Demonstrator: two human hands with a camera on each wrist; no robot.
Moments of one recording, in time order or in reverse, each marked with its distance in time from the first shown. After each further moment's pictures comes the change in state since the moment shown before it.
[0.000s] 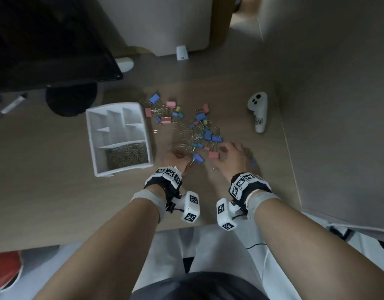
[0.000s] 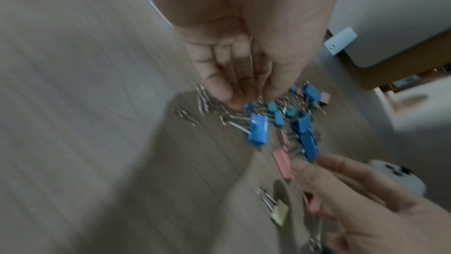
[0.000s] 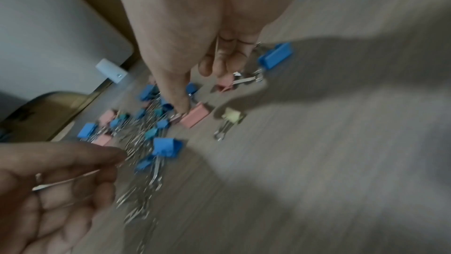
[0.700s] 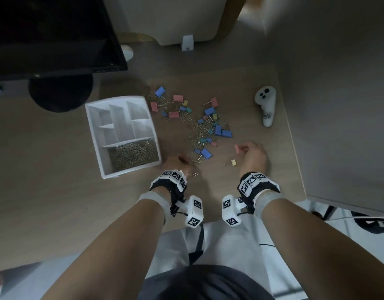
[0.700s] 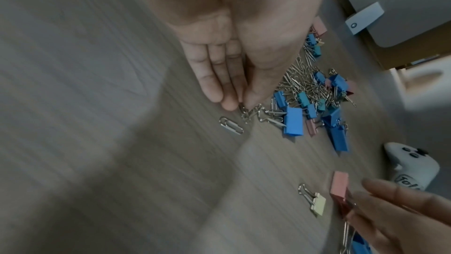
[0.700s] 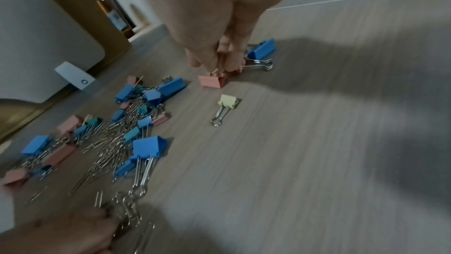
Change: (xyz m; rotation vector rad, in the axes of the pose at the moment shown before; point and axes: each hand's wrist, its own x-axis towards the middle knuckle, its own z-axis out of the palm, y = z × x) left_hand 0.029 -0.048 -0.025 0.143 -0.199 -0.063; right_hand -0.011 -0.004 0.017 -0.088 0.313 0.206
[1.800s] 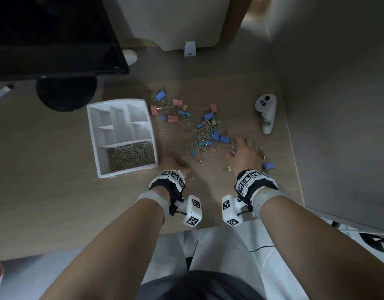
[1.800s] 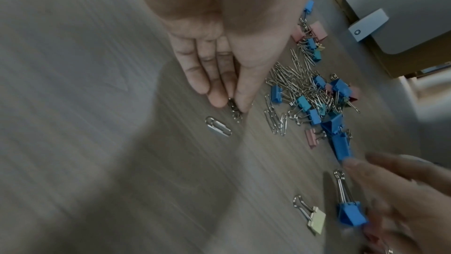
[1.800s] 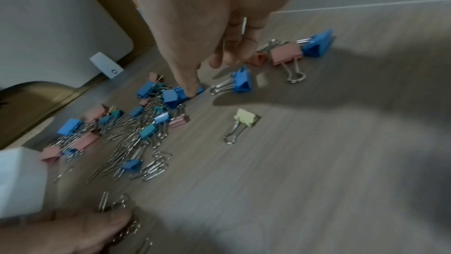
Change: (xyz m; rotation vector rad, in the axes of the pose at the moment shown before) left_hand -0.005 0.017 0.001 -0.025 0.067 -0.155; right_hand 0.020 -0.019 -0.013 -0.241 -0.179 -0.178
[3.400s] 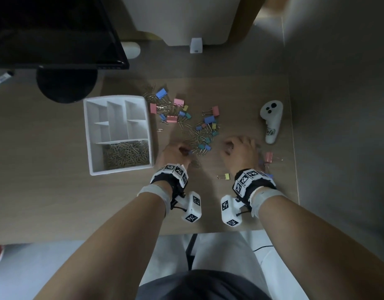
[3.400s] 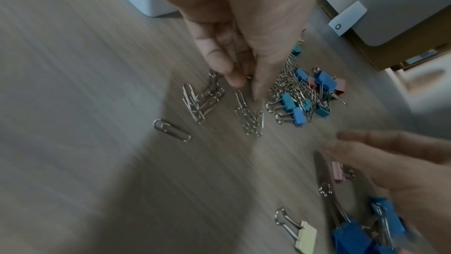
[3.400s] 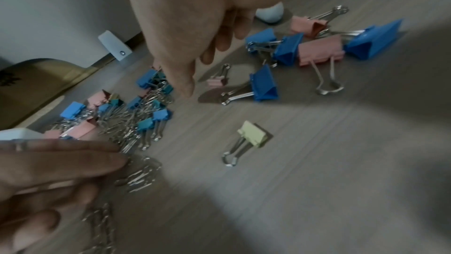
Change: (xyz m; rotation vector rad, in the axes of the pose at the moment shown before) left_hand 0.015 0.028 0.010 0.075 0.245 0.292; right_hand 0.041 0.001 0.003 -0.027 -0.067 -0.178
